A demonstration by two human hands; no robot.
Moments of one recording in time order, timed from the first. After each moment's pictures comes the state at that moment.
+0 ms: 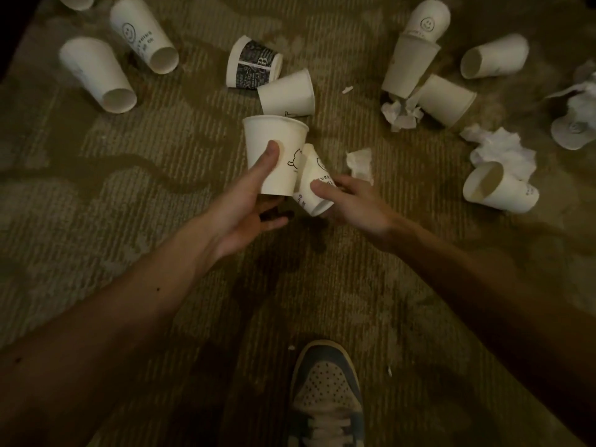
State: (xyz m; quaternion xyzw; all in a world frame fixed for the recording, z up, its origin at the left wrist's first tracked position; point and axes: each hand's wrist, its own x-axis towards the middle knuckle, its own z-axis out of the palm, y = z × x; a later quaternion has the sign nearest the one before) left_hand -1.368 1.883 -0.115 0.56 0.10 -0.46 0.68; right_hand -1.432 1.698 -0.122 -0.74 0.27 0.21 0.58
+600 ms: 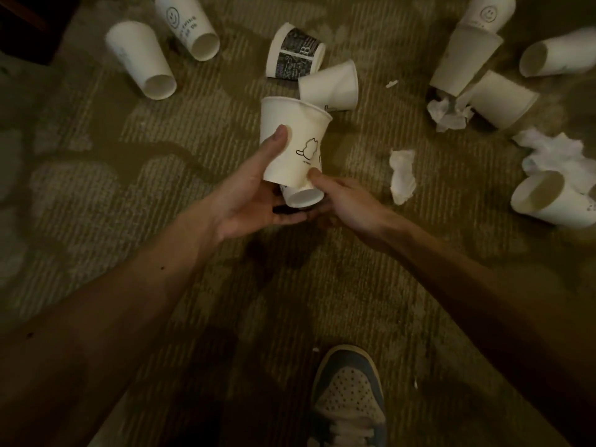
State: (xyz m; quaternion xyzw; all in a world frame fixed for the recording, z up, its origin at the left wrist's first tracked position) left_hand -1.344 1.914 -0.116 0.51 0.11 -0.49 0.70; right_hand -1.403 1.747 -0.129 -0.71 0.20 0.27 0.62
